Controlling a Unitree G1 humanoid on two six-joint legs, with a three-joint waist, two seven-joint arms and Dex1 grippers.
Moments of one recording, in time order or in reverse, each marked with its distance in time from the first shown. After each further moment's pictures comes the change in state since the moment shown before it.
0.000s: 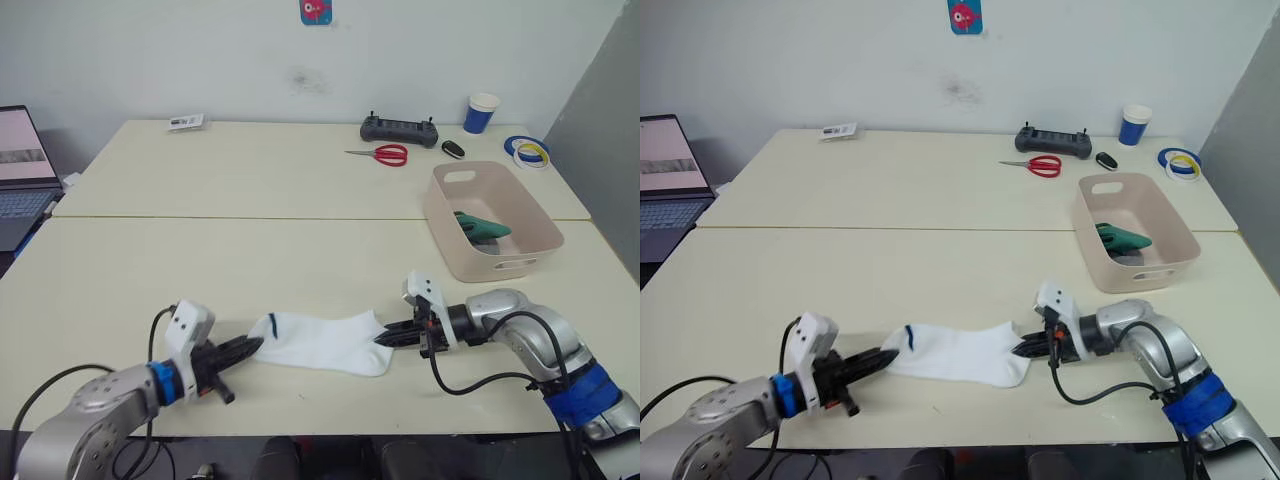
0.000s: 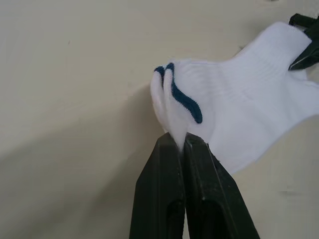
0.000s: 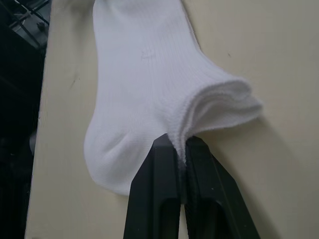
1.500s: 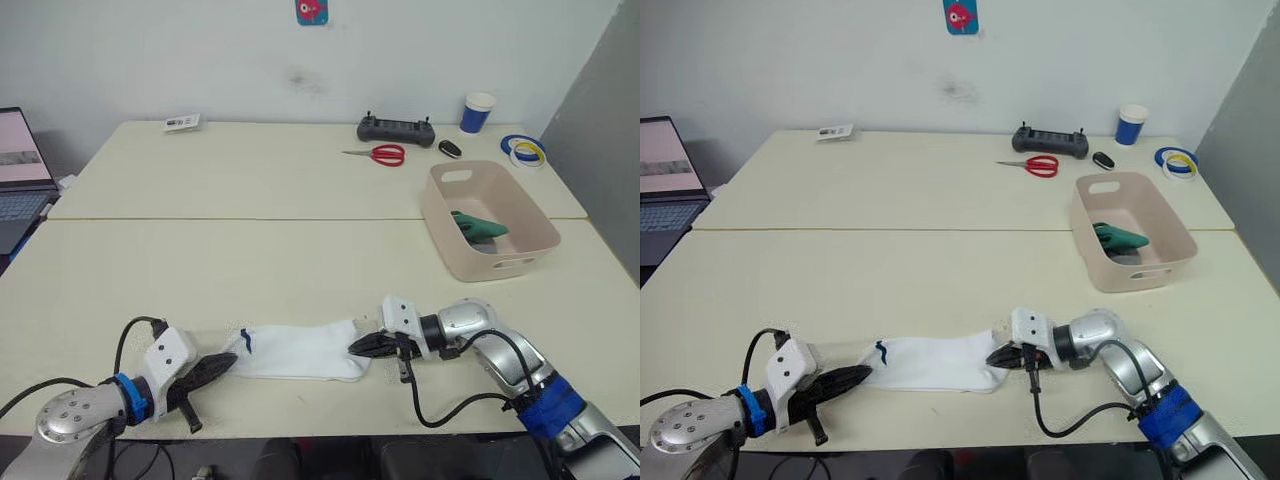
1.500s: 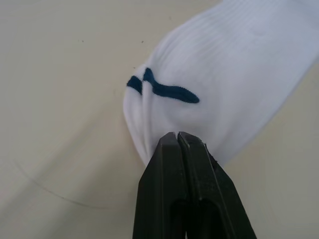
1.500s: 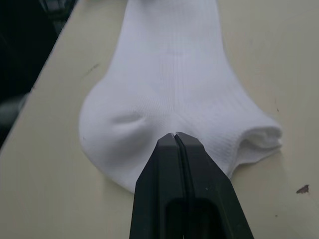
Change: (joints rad) left arm 0.233 0.111 0.076 0.046 0.186 -0.366 -0.173; right arm 0.066 0.089 0.071 -0.009 -0.108 -0.363 0.044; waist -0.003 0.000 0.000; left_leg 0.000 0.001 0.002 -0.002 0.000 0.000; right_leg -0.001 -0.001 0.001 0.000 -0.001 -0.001
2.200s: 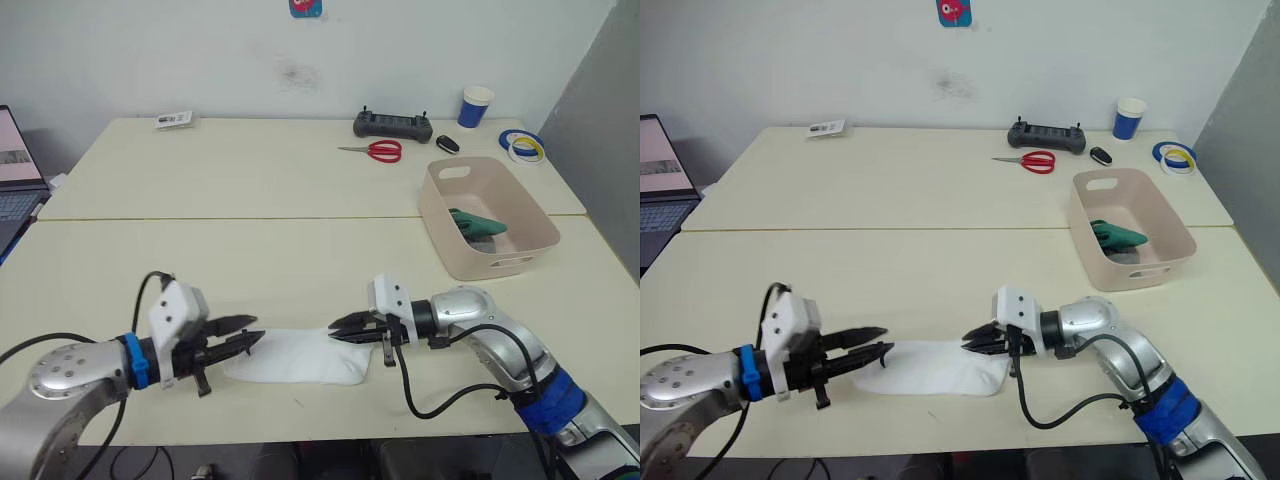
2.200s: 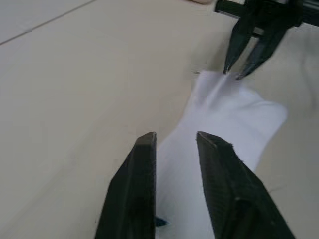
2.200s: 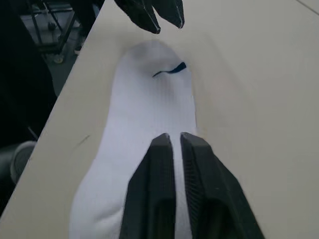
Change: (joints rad) left arm -0.148 0.093 -0.038 -0.179 -0.052 0.142 -0.023; right arm -0.058 0.053 0.077 -0.051 -0.005 -0.061 -0.104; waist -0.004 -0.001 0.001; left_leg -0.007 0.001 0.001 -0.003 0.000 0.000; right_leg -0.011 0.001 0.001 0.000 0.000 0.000
